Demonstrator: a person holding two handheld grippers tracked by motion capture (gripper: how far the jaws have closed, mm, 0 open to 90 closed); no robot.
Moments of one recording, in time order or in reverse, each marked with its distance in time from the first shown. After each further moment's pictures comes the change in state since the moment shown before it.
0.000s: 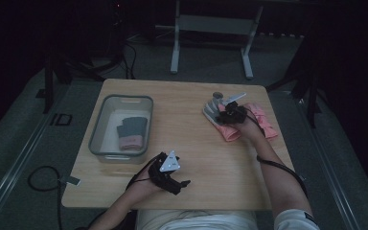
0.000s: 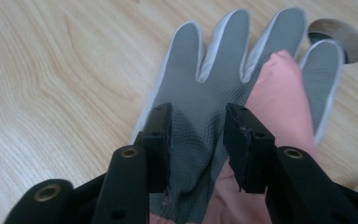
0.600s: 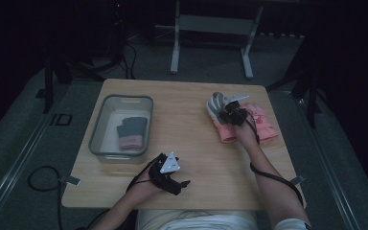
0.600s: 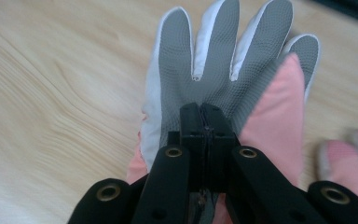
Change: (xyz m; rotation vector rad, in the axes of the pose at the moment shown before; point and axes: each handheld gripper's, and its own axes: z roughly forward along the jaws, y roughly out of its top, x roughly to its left) left arm -0.001 -0.006 0.004 -0.002 0.021 -0.014; right arm 0.035 0.010 -0.032 -0.067 -0.196 0.184
